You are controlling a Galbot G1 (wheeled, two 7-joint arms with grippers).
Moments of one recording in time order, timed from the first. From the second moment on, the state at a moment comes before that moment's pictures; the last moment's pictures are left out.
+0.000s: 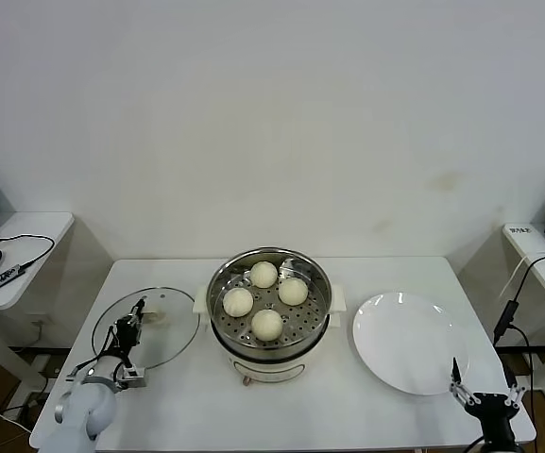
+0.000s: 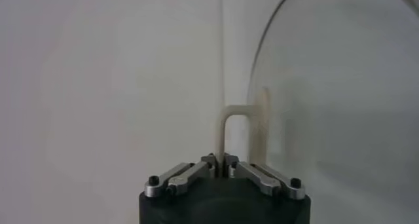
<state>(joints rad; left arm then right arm) 1.12 -1.15 -0.53 -1.38 1.18 -0.08 -0.13 -1.63 1.54 0.99 1.85 0.04 0.27 -0.18</state>
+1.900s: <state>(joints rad) 1.11 -1.27 -0.19 -2.03 1.36 0.39 0.30 -1.60 1.57 0.90 1.83 -0.24 0.30 -0.14</state>
